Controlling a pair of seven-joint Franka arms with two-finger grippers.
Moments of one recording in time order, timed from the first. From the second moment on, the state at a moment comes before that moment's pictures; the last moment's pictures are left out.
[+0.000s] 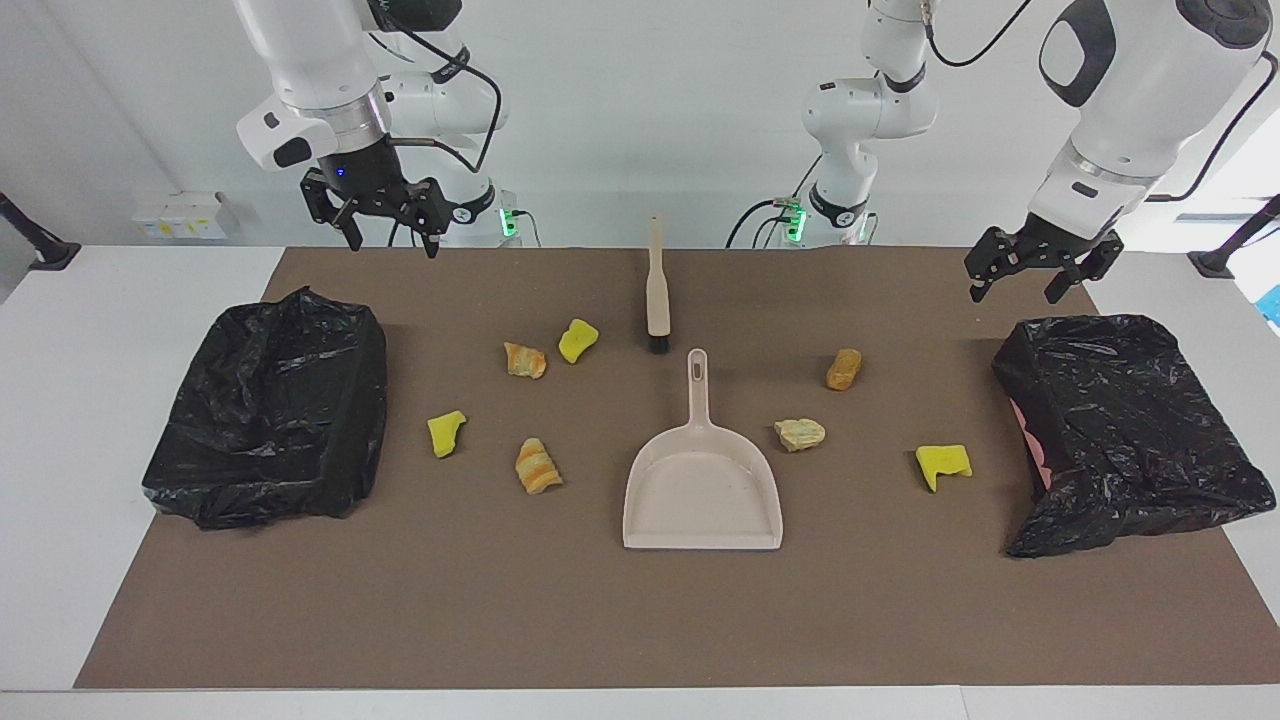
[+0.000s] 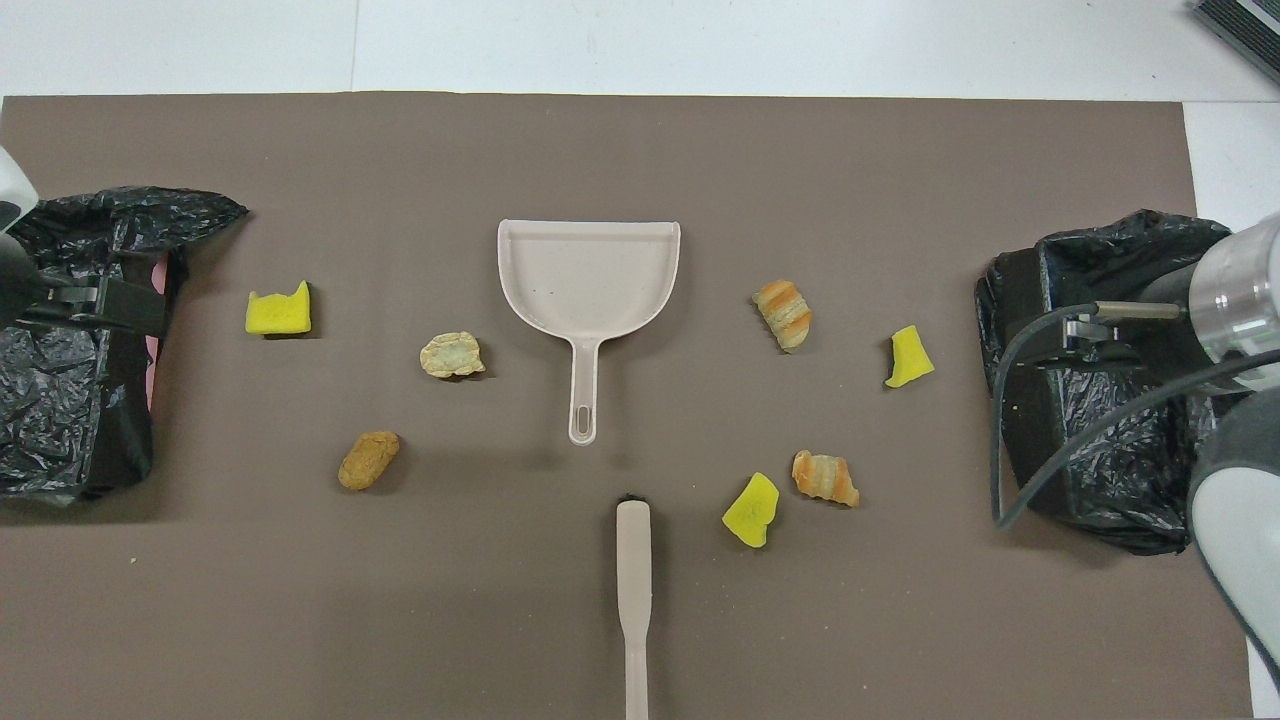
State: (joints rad) left arm -0.02 0.01 -0.04 -1.61 0.02 1.63 0.05; right arm -0.01 -0.05 0.14 -1.59 -0.02 1.53 0.25
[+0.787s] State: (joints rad) left arm -0.04 0.01 -0.06 -1.63 0.01 1.63 0.06; right arm -0.04 -0.04 0.14 -1.59 -0.01 1.55 0.25
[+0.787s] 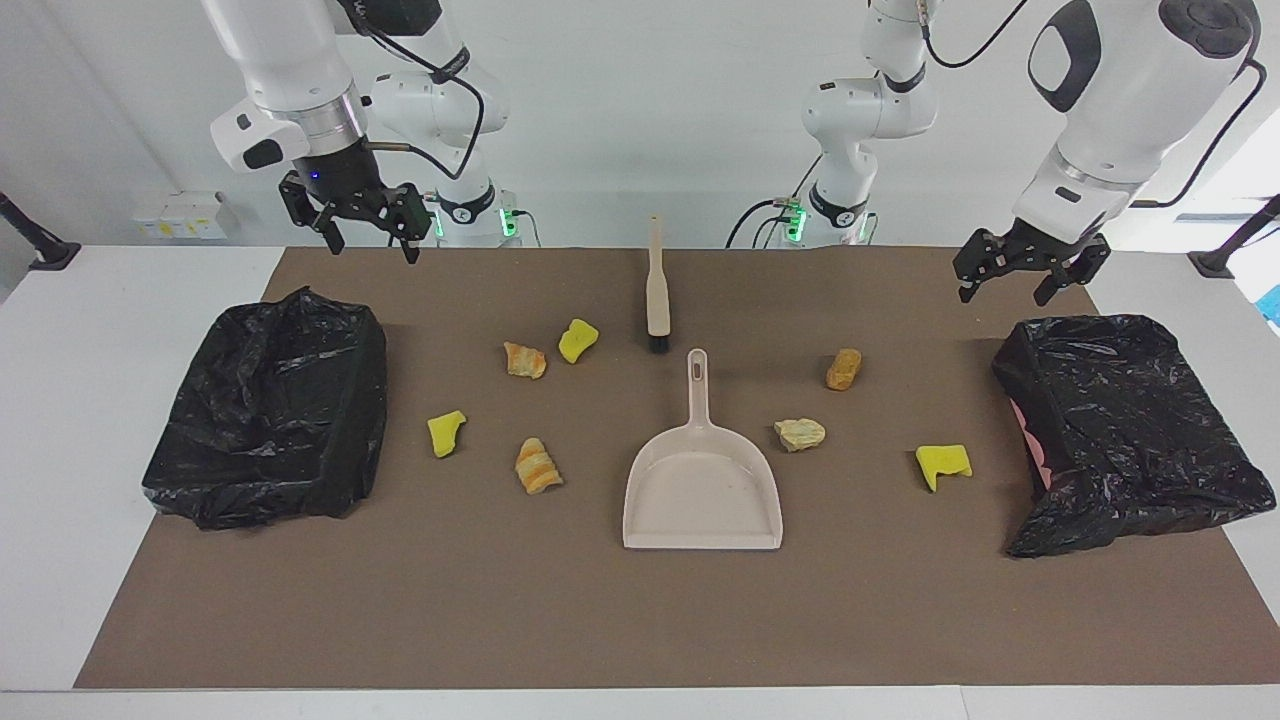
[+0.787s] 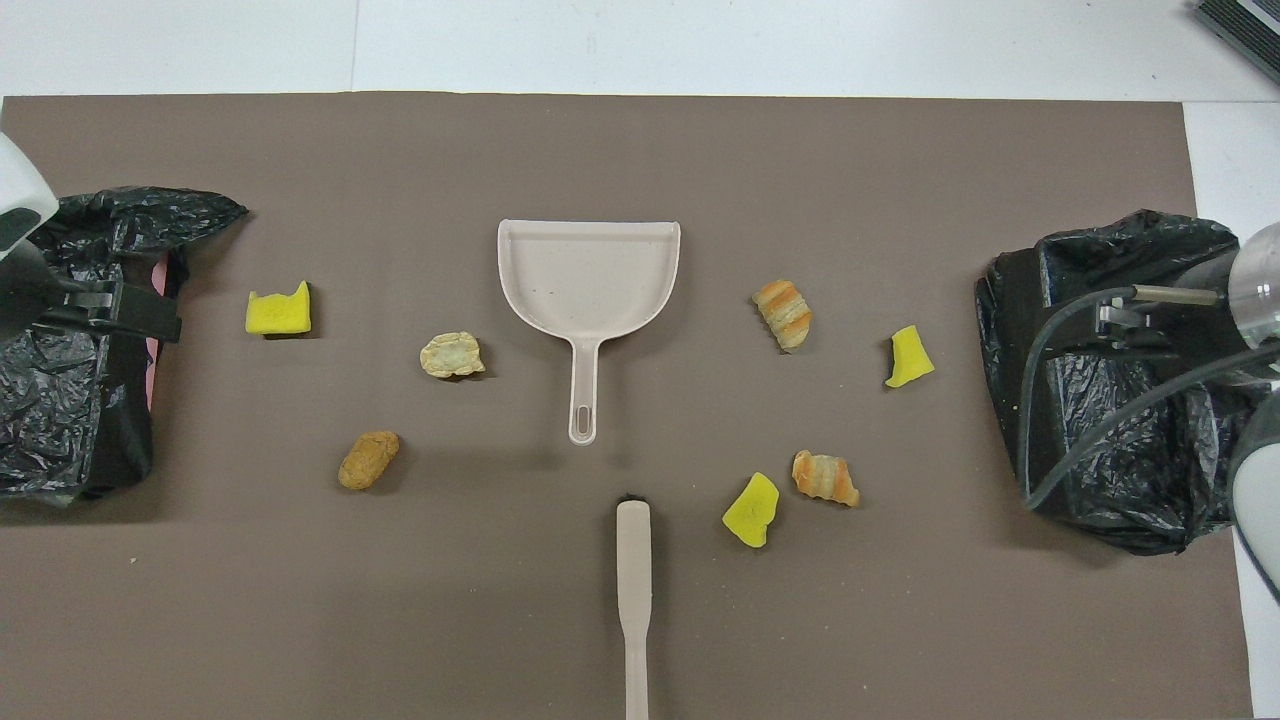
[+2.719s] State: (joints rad) left arm -0.89 -0.20 -0.07 -2.32 -0.03 2.06 -0.51; right arm 0.36 0.49 0.16 -1.18 -0.04 1.71 0.63
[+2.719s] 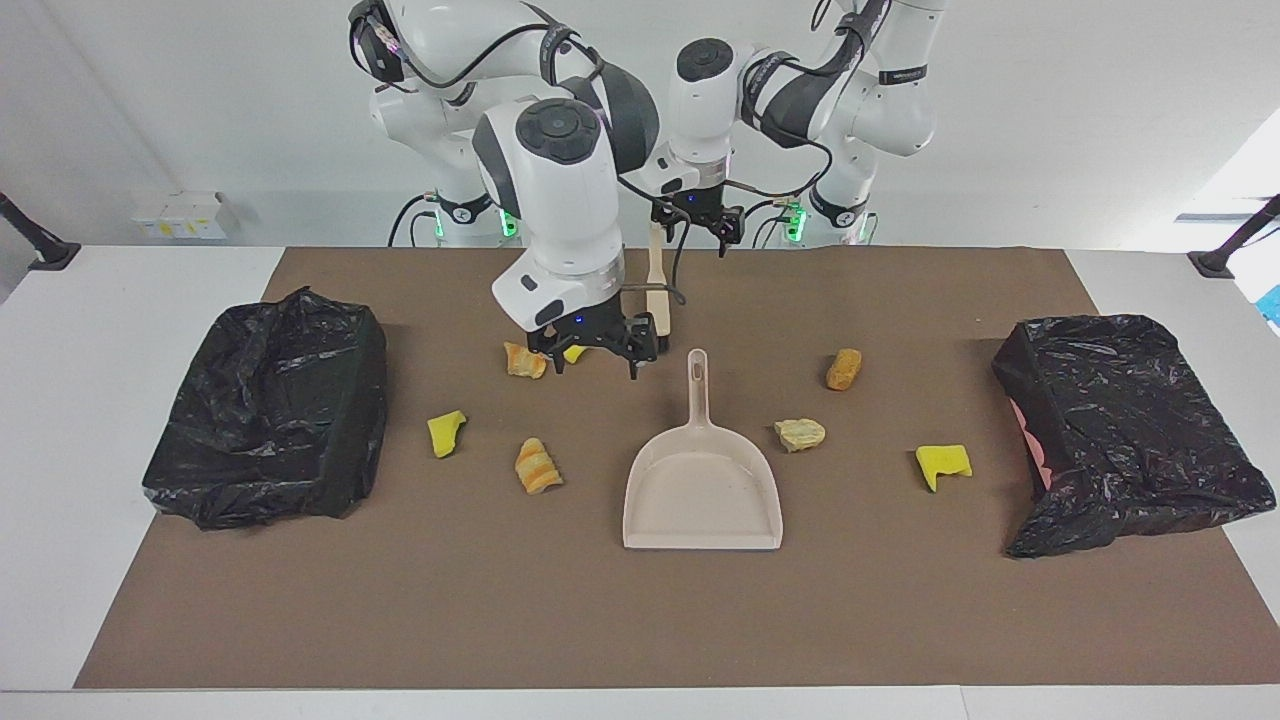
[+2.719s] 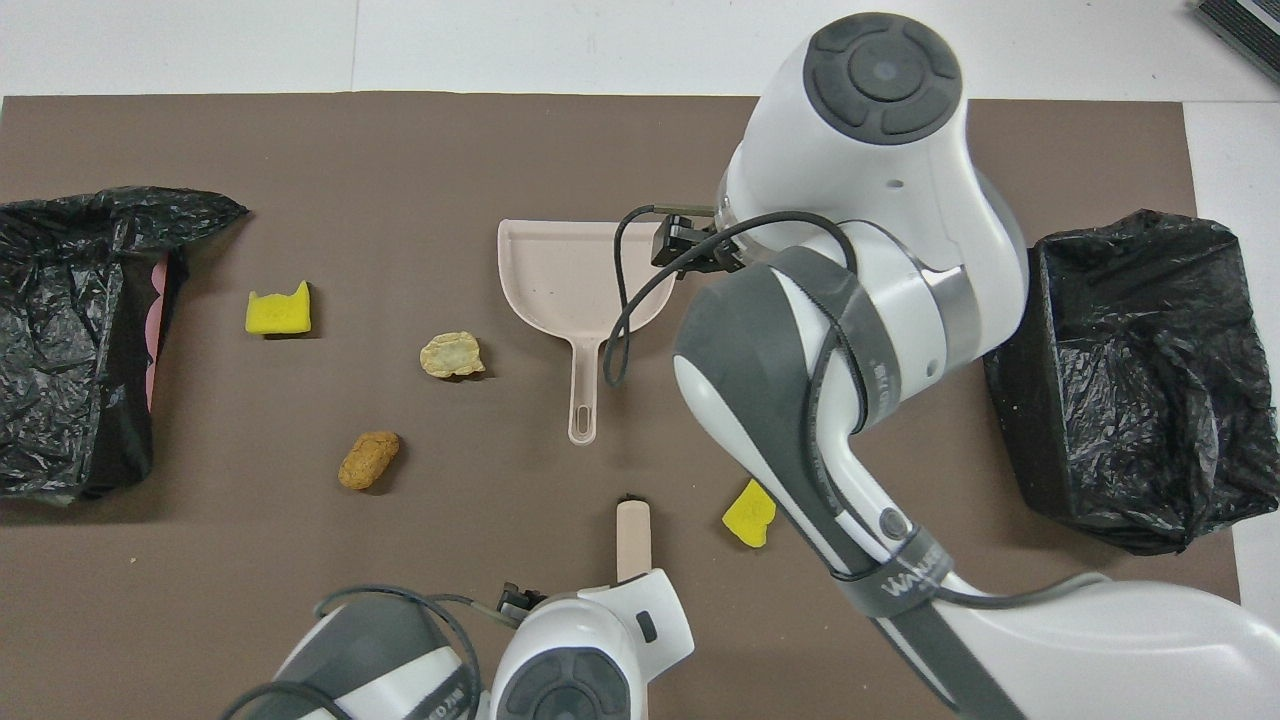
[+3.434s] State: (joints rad) left arm -1.10 -0.03 -0.07 -2.38 -0.03 2.29 -0.85; right arm 0.49 0.65 0.16 -1.18 -0.05 1.88 0.65
